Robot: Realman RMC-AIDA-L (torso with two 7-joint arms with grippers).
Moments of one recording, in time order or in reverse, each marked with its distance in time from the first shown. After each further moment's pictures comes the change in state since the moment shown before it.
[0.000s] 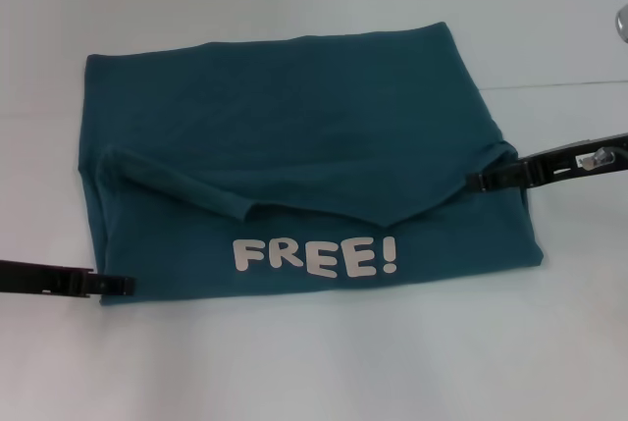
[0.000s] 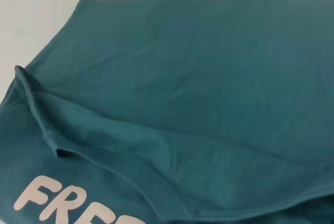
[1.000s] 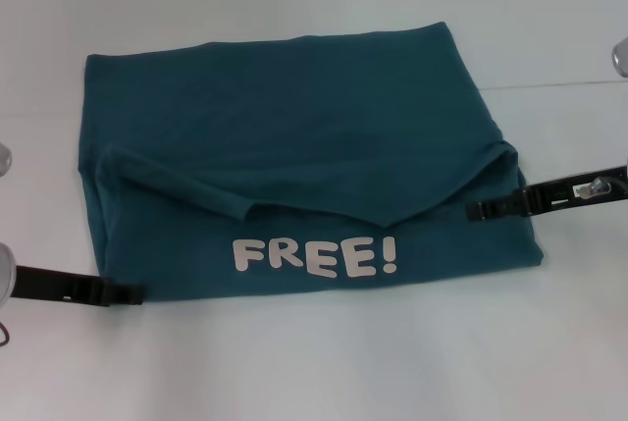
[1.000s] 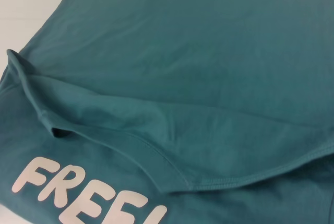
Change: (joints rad) left arm -0.012 -0.008 0.048 -0.035 -0.002 -0.018 0.008; right arm -0.024 0.006 0.001 0.071 0.007 0.024 -0.010
